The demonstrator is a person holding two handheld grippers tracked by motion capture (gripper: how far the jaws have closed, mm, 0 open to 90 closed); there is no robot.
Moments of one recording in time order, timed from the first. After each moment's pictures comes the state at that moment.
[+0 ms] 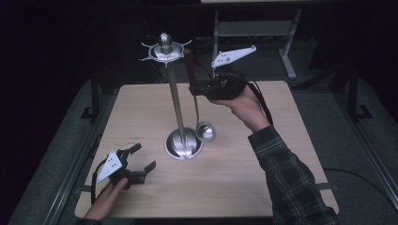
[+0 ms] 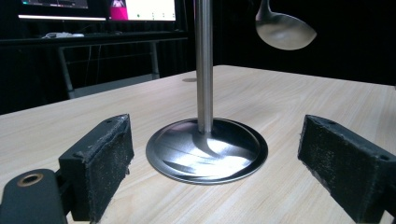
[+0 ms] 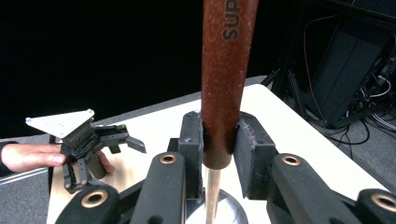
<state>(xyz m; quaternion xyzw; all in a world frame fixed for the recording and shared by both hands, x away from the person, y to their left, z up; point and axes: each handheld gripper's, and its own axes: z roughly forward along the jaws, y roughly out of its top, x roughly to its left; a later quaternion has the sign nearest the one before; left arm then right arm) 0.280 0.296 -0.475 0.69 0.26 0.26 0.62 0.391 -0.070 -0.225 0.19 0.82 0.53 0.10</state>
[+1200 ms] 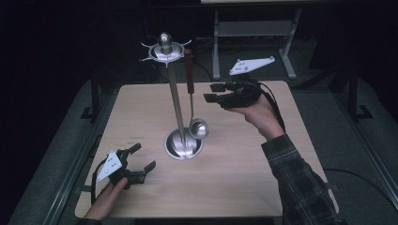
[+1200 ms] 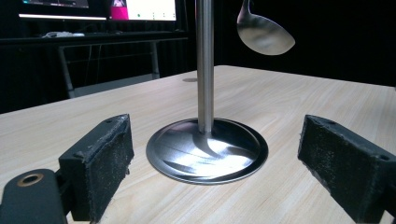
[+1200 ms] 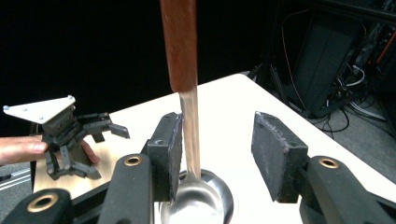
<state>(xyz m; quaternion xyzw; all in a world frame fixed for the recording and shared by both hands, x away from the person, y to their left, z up) 0.281 0.297 -0.475 0.69 0.26 0.26 0.62 0.383 -0.108 -0.247 0.23 0.80 0.53 0.11</state>
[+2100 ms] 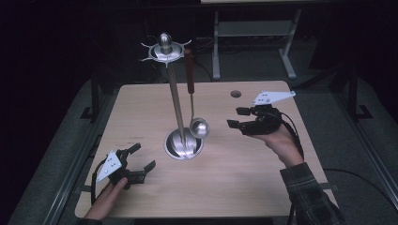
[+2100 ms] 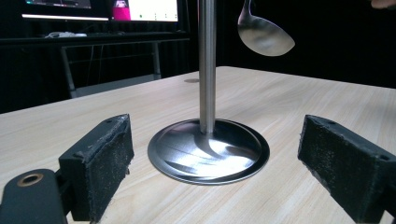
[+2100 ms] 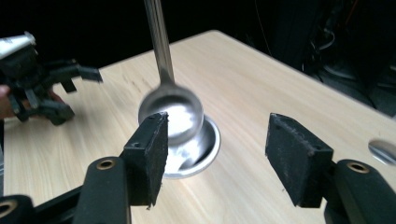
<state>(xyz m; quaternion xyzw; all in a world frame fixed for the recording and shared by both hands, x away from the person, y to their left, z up) 0.280 0.297 -0.475 0.69 0.27 0.26 0.62 0.351 -0.163 -0.318 0.29 0.81 0.50 0.13</state>
